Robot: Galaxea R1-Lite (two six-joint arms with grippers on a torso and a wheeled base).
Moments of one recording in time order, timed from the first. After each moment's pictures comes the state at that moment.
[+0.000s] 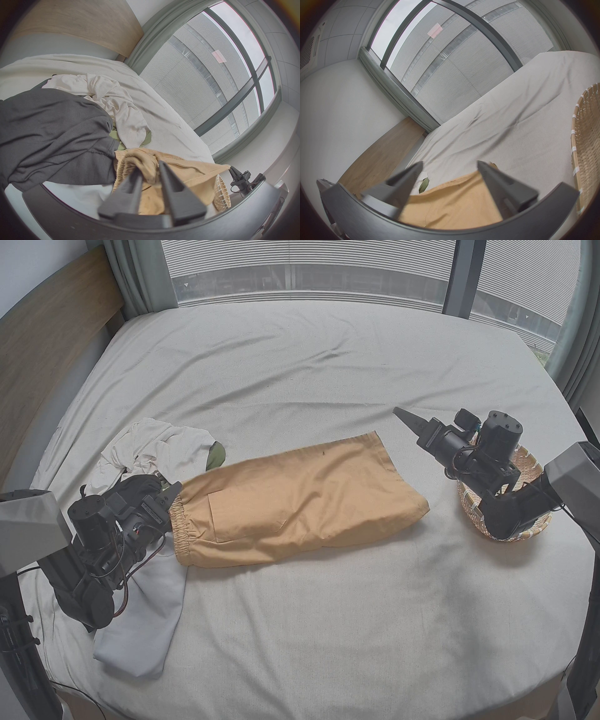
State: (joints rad) left arm -0.11 2.13 -0.59 -1.54 -0.09 -0.74; right arm 0.24 2.20 -1.25 -1.13 0.28 0.57
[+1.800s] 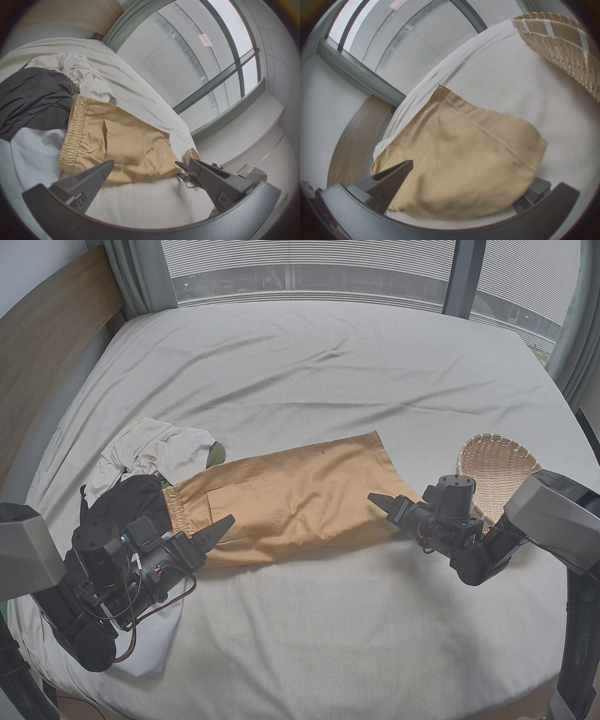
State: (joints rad) left arm -0.34 1.97 -0.34 -1.54 -0.16 -0.68; right arm 0.34 2.33 -1.10 -0.99 0.08 0.71
